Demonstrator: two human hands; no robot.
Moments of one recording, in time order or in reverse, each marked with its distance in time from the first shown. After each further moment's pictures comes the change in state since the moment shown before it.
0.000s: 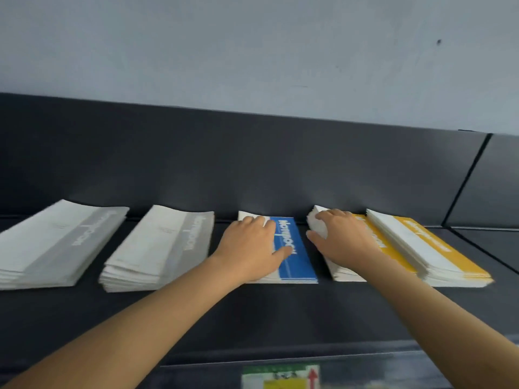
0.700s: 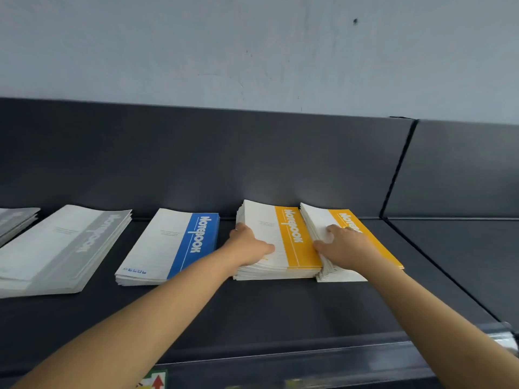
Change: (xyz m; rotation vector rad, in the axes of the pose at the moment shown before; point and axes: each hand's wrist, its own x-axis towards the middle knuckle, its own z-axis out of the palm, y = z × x) left_hand 0.096 0.151 0.048 -0.809 -0.349 -0.567; right_hand -0.005 0.200 0.007 0.128 -0.318 0.315
